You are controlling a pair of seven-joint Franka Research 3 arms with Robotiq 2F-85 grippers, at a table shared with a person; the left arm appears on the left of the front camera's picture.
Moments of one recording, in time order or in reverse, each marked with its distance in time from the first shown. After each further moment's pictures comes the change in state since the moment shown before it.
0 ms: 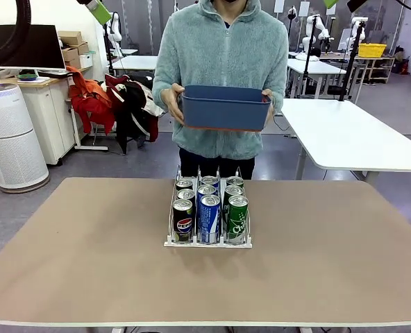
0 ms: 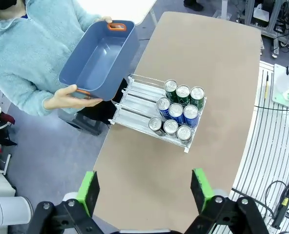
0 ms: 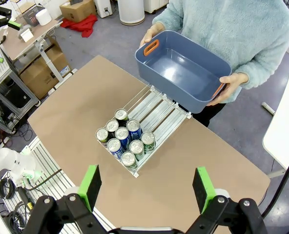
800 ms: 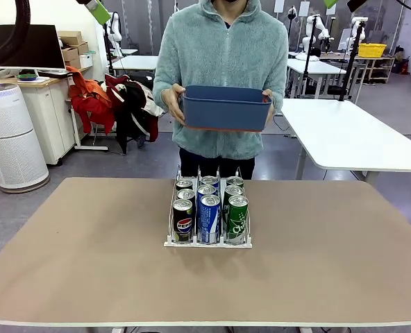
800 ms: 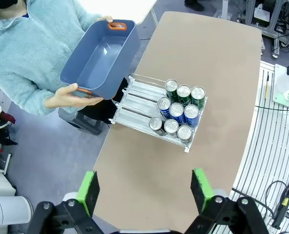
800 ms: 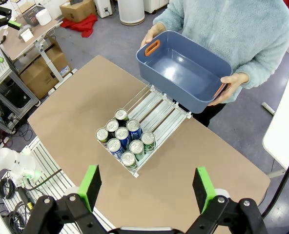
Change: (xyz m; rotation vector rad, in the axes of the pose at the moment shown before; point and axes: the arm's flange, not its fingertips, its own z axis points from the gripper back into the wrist) left arm 0.000 0.000 0.000 0.002 0.001 0.000; right arm 0.000 0.000 0.000 0.000 0.000 0.000
